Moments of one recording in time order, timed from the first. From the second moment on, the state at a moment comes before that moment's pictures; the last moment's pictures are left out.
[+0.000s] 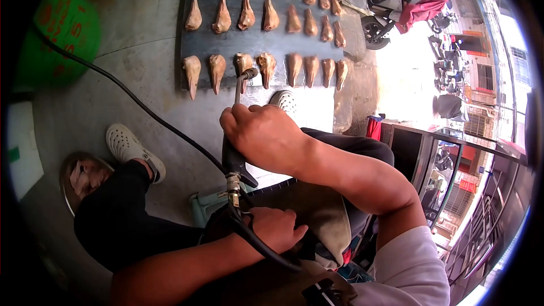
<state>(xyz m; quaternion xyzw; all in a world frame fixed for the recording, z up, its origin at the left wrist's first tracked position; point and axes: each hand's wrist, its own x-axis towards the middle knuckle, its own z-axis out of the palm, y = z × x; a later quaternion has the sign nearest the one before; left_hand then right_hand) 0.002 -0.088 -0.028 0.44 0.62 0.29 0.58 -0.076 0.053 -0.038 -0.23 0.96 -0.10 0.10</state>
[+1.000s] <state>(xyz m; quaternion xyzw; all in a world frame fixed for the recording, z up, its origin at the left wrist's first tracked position) 0.000 -0.084 -0.032 0.46 0.61 0.24 0.60 -0.080 0.069 -0.042 -0.21 0.97 -0.08 0.11</state>
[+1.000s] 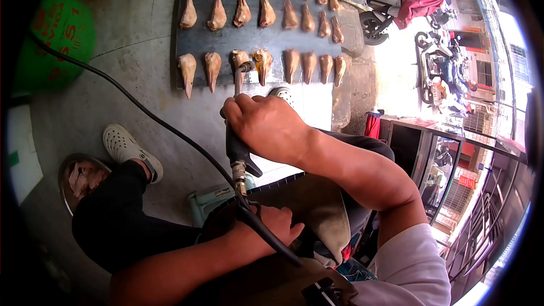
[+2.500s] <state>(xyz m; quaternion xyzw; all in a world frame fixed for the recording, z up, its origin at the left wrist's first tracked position) 0.021 -0.092 -0.009 0.38 0.66 0.37 0.54 -0.033 0.141 -0.014 0.14 0.92 -0.35 -0.13</state>
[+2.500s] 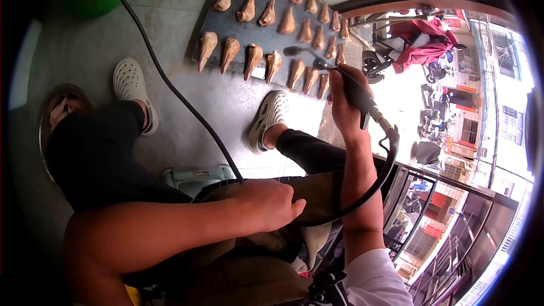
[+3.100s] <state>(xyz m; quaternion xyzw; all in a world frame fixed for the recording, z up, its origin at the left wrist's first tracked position) 0.023 -0.088 0.001 0.47 0.56 0.33 0.59 -0.032 0.105 -0.024 0.05 0.97 -0.24 -0.06</state>
